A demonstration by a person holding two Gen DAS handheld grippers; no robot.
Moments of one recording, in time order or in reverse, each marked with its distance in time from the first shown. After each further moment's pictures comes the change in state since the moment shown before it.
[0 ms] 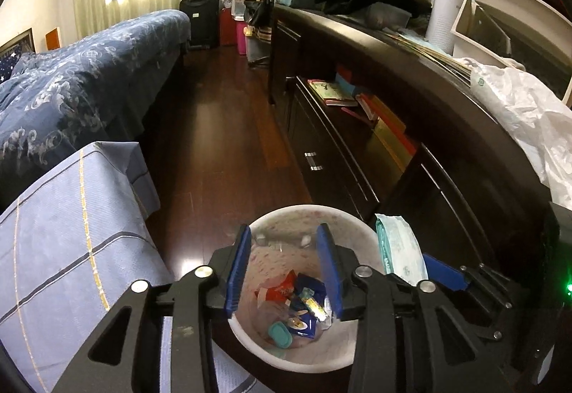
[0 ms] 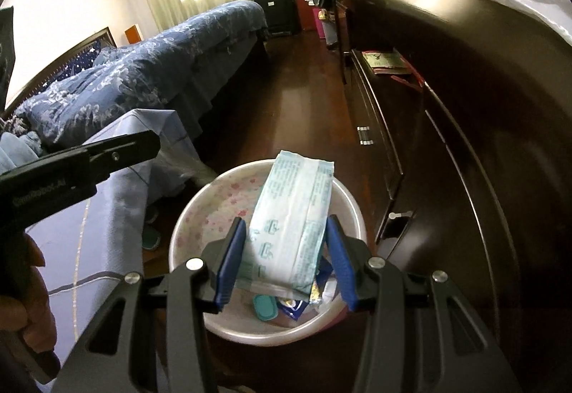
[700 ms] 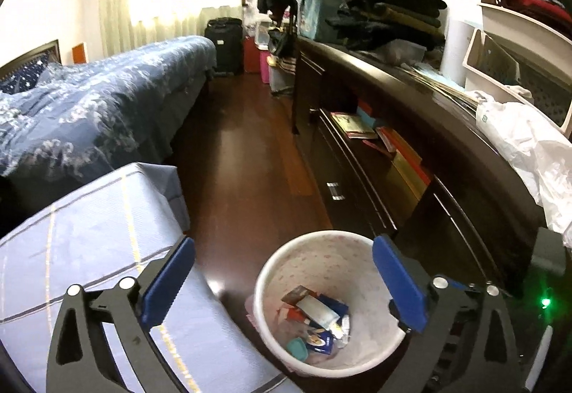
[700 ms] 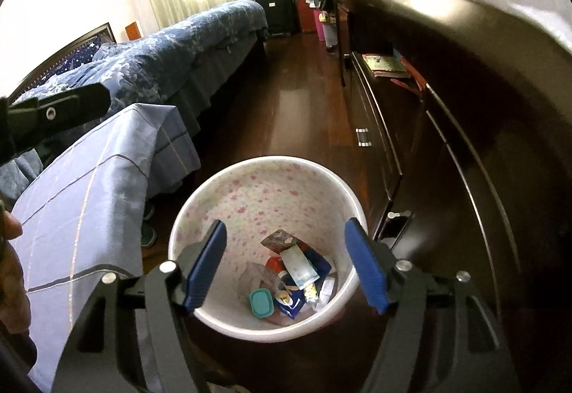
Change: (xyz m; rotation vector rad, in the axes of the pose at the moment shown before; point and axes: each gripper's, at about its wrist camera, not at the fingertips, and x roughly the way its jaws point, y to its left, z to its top) left arm -0.045 0.018 -0.001 -0.024 -0.132 0.097; right arm -0.005 0.009 -0.007 -0.016 -0.011 -0.016
